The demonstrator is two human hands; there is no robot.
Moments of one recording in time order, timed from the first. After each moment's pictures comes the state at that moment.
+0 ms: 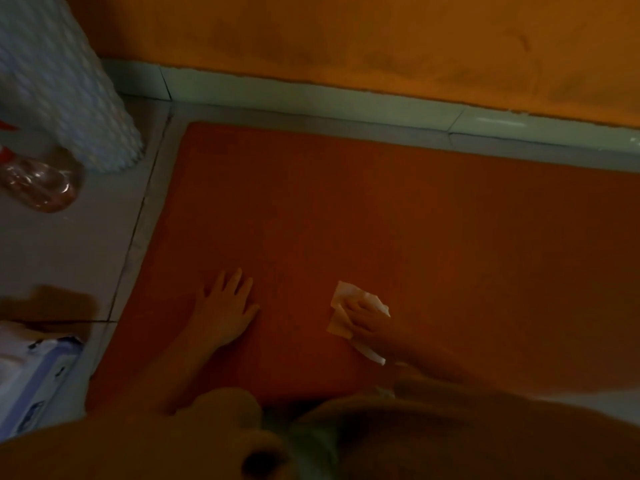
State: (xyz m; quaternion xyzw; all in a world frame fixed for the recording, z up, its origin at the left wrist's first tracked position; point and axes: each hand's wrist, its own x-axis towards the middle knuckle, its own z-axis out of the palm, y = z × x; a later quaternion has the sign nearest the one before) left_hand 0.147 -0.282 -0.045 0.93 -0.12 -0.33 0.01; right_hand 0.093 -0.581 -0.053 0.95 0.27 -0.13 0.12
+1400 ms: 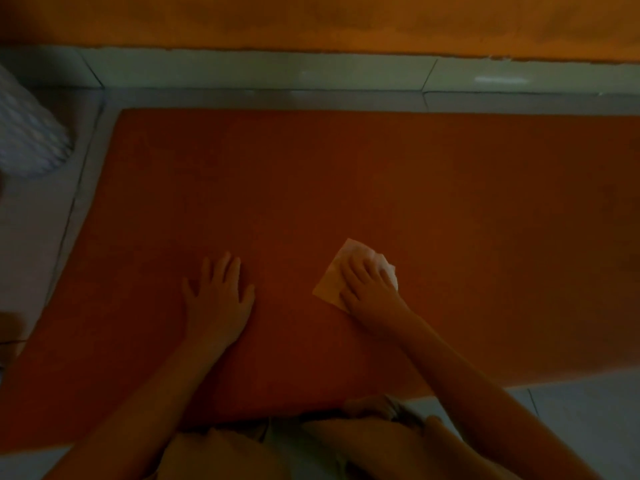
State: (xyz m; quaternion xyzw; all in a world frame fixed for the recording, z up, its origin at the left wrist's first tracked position) left_hand 0.140 -0.380 -0.059 0.97 -0.03 -0.21 0.09; right_hand 0.106 -0.647 -0.076 0.96 0.08 -0.27 -0.10
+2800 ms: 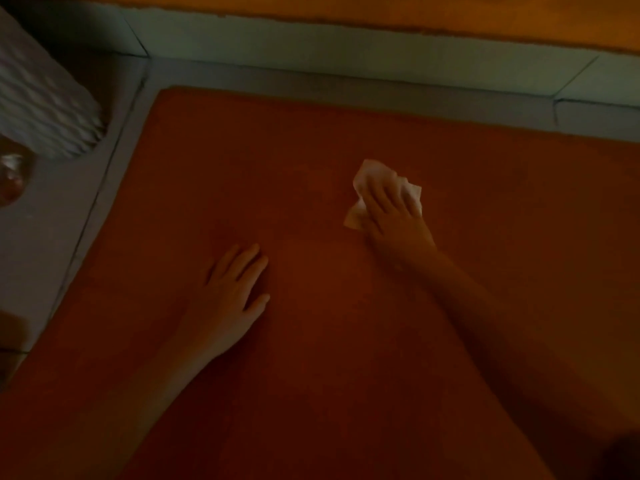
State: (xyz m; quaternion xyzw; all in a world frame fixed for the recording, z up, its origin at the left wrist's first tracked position) left_hand 0.232 -0.364 -0.076 0.97 -0.07 -0.21 0.08; right_hand 0.347 -0.647 -0.126 0.97 0.20 -0.10 -0.01
